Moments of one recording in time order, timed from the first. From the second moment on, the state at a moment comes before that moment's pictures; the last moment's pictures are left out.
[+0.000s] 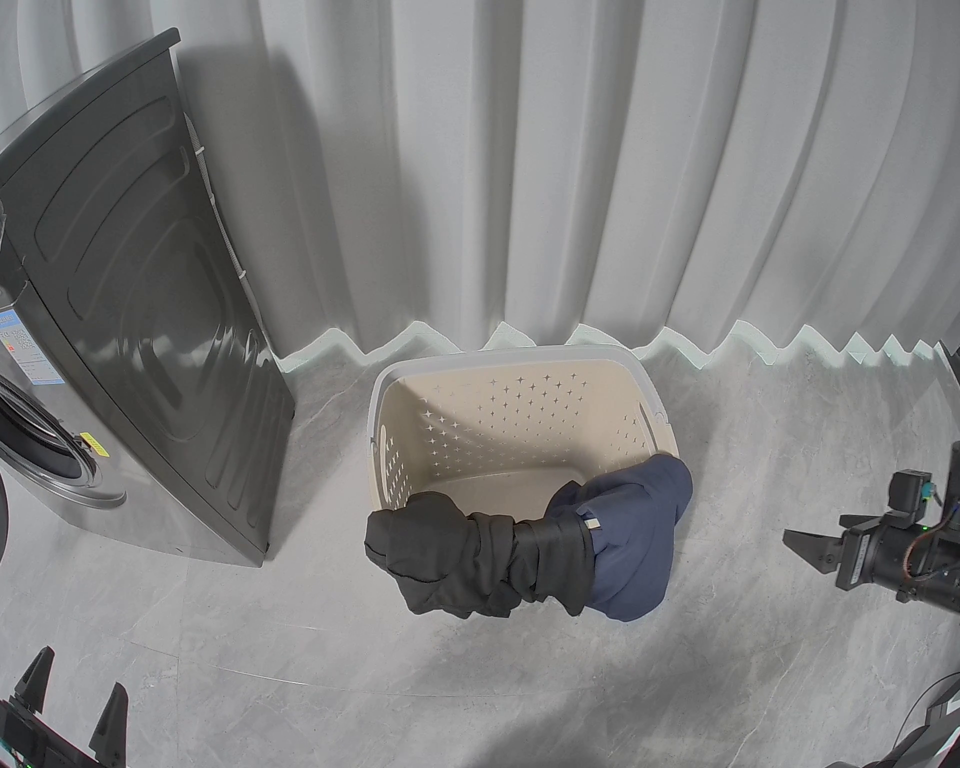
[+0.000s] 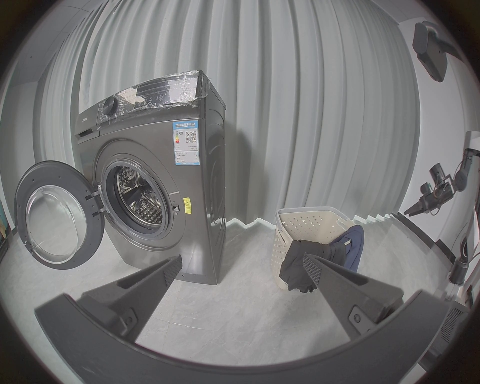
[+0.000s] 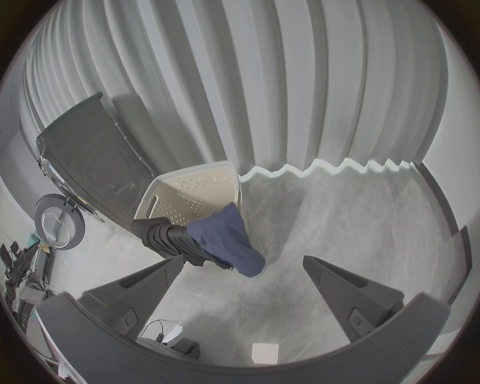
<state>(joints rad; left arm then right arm) 0.00 0.02 -0.02 0.01 0.01 -0.04 0.13 1.26 -0.30 -0.53 0.09 0.11</state>
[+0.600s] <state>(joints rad) -0.01 0.02 -0.02 0.01 0.01 -0.04 0.23 1.85 -0.37 -1.00 0.04 0.14</state>
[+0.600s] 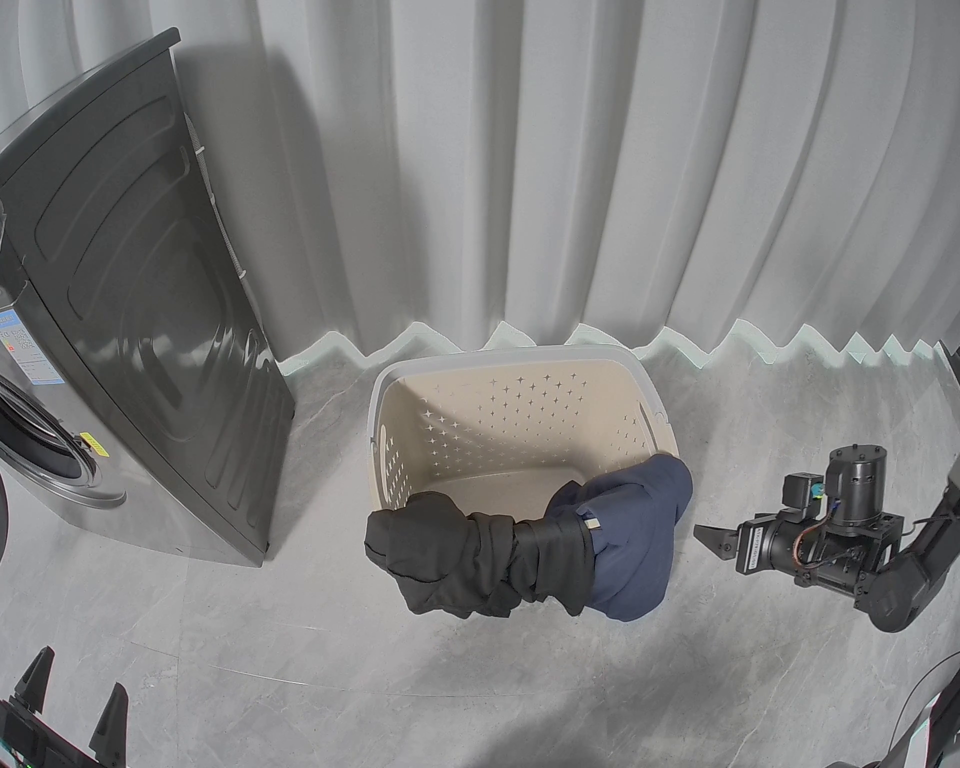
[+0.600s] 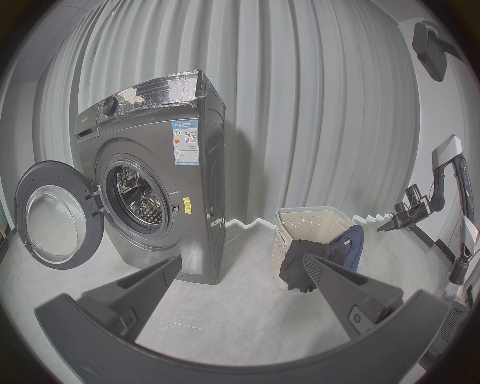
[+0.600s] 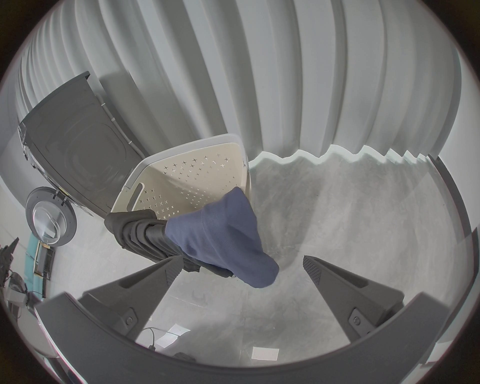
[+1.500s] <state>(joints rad) -0.01 0.02 -0.02 0.01 0.01 -0.04 0.32 2.21 -0.58 -1.12 0.06 0.13</state>
